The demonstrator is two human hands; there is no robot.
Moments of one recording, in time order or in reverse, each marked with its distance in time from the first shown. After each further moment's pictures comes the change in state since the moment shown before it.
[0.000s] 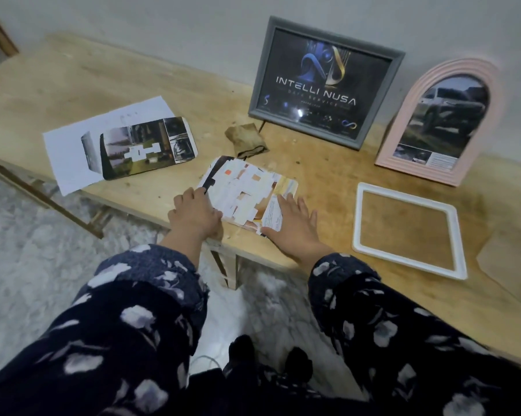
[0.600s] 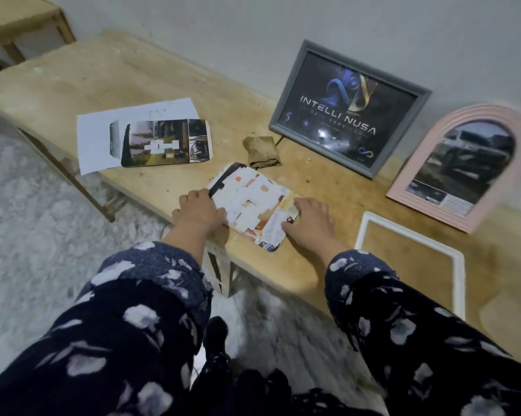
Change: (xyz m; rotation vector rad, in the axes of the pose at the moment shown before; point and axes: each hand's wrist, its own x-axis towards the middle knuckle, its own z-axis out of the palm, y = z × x) left_hand 0.000 0.014 -0.002 -0.045 0.006 -0.141; right_hand 0.032 0.019 -0.044 -0.073 0.071 -0.090
